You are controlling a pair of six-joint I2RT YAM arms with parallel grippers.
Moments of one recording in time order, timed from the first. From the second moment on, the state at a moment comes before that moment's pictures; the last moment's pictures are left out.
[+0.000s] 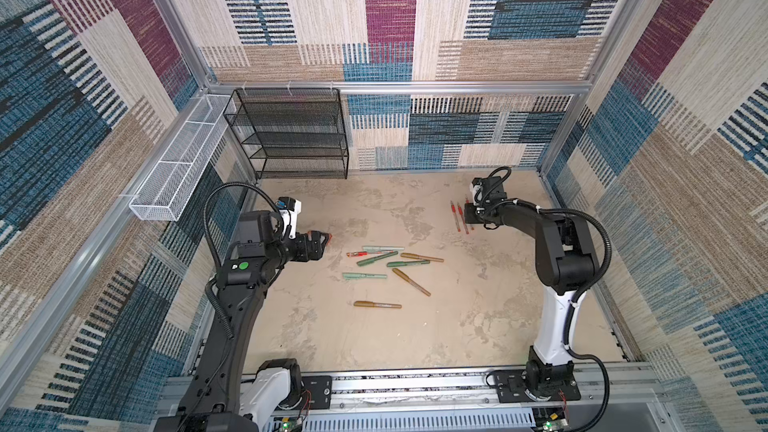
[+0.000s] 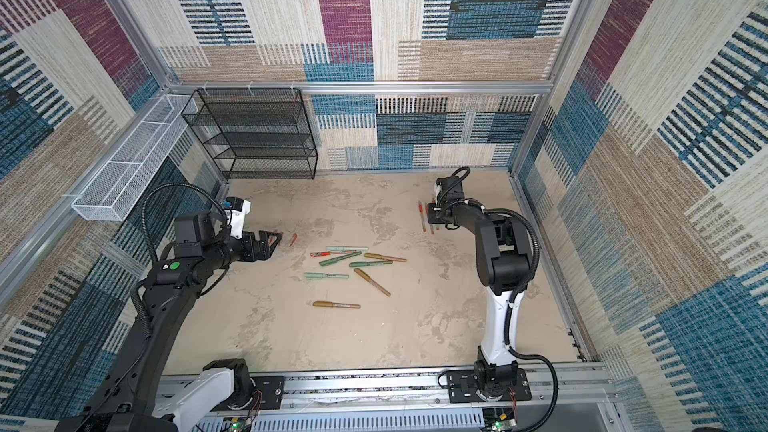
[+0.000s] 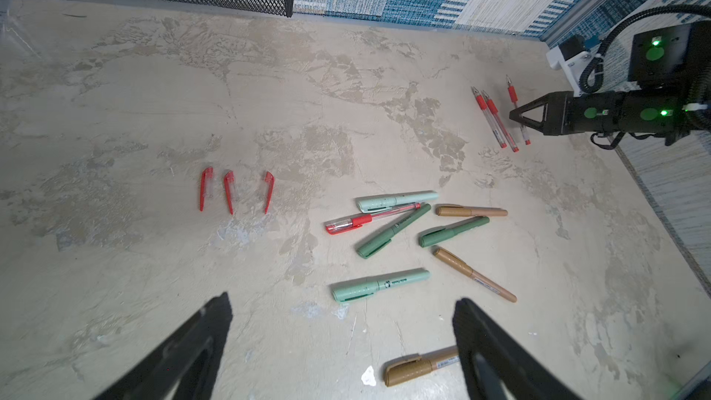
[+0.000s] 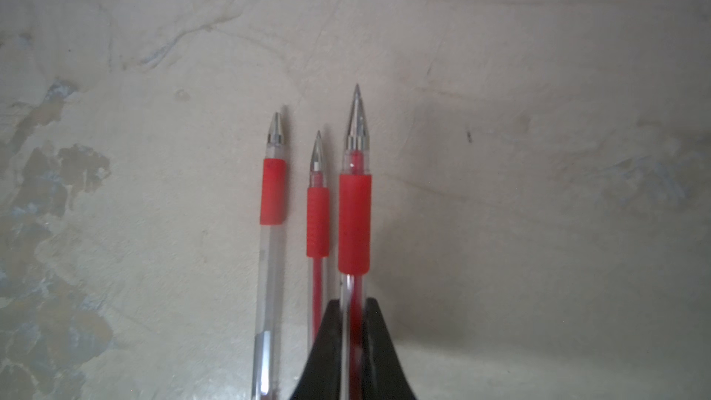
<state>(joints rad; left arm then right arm) 0.05 1.02 0.96 -0.62 0.41 -0.02 0.11 2.07 1.41 -0.28 -0.10 0.10</state>
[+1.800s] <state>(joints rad) 0.06 1.02 0.96 -0.62 0.42 -0.03 0.53 1.89 1.34 -0.27 -0.29 -0.01</state>
